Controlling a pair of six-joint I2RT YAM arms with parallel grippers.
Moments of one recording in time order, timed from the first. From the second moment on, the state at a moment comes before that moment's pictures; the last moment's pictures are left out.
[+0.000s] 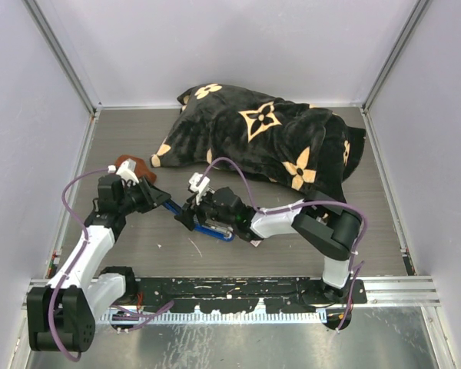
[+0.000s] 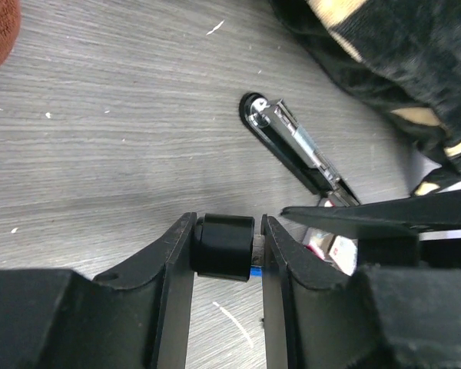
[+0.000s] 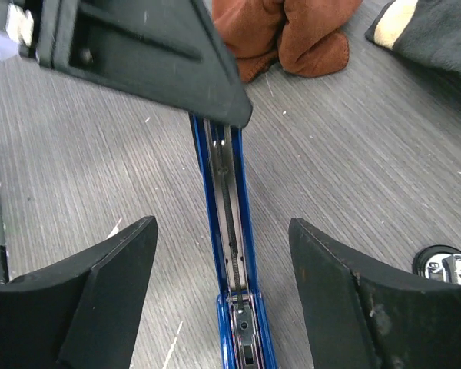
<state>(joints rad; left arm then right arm) -0.01 0.96 0.48 -0.09 0.49 -0.56 1.03 1.85 0.86 0.79 -0.11 0.14</state>
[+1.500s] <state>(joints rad) -1.02 1.19 0.85 -0.44 -0.66 -0.29 1.02 1.34 0.36 0.46 0.12 0.97</state>
